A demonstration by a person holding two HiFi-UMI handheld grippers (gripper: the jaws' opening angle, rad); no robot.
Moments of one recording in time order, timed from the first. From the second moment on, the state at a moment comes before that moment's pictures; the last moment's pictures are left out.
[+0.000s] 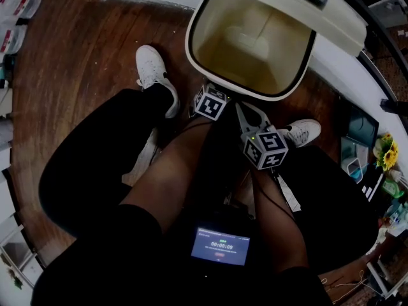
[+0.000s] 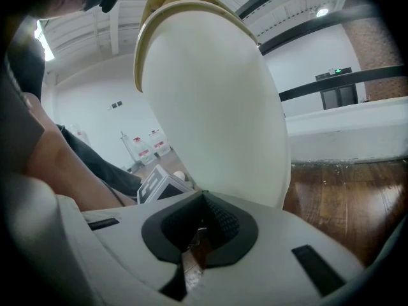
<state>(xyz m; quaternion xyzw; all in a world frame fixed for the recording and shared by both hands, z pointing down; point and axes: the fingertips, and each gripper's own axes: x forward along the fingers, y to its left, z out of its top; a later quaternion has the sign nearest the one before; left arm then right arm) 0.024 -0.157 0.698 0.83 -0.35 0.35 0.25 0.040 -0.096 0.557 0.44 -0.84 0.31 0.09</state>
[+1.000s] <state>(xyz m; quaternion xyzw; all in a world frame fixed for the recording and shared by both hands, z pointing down) 0.026 -0.158 0.712 0.82 -0.34 0.38 0.24 0.041 -0.095 0.560 0.44 -0.83 0.32 0.09</state>
